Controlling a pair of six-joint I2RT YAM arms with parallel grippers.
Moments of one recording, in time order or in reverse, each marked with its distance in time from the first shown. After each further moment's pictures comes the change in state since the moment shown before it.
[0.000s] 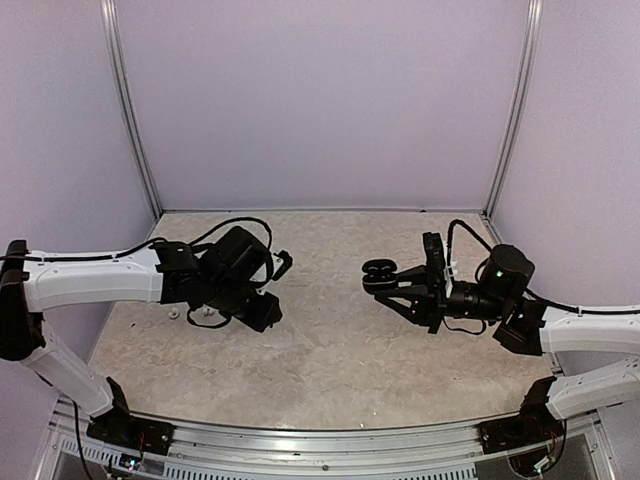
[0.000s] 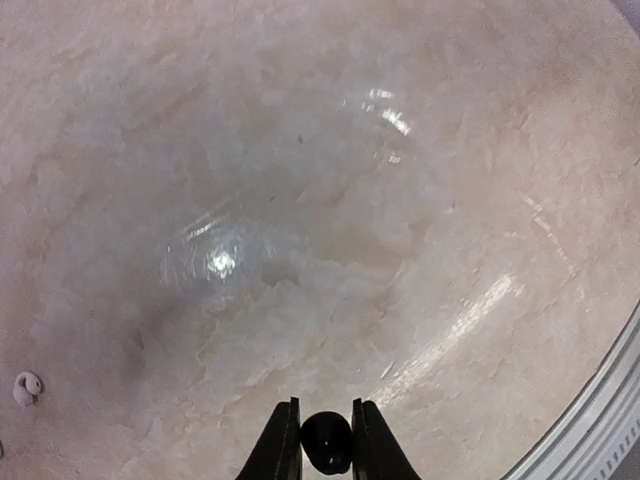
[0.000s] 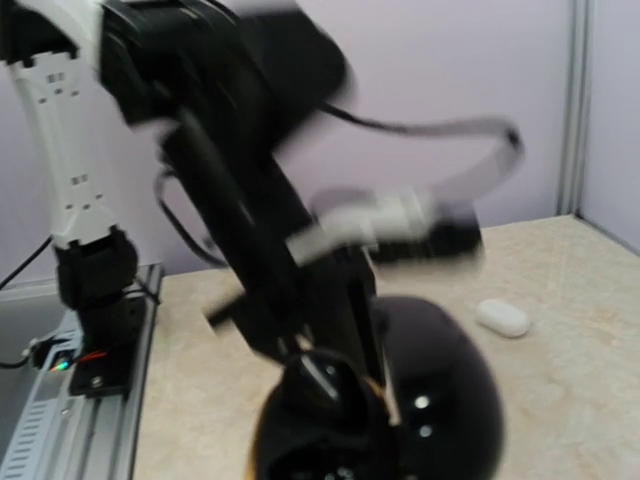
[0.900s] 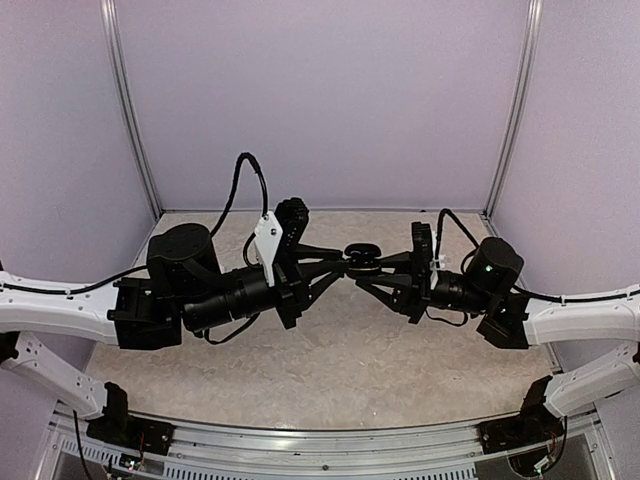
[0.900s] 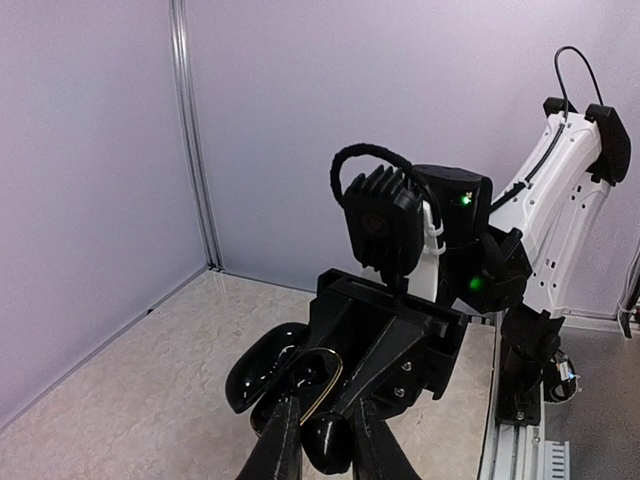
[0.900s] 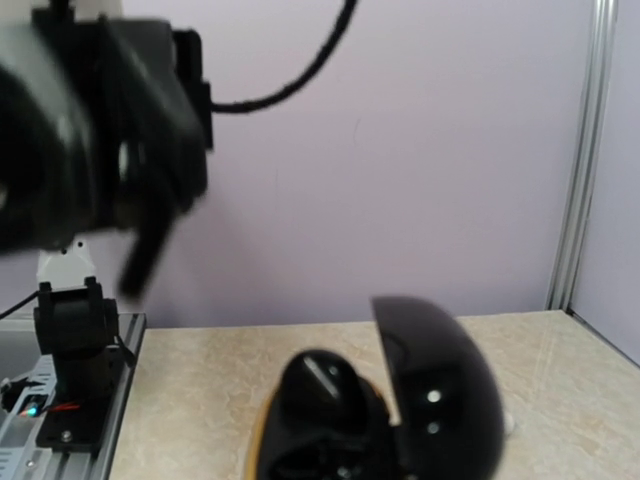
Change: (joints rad) left arm -0.340 -0.248 -0.115 0.904 -0.071 0.362; right arm 0.077 0.133 0.087 0.167 0.052 -0.064
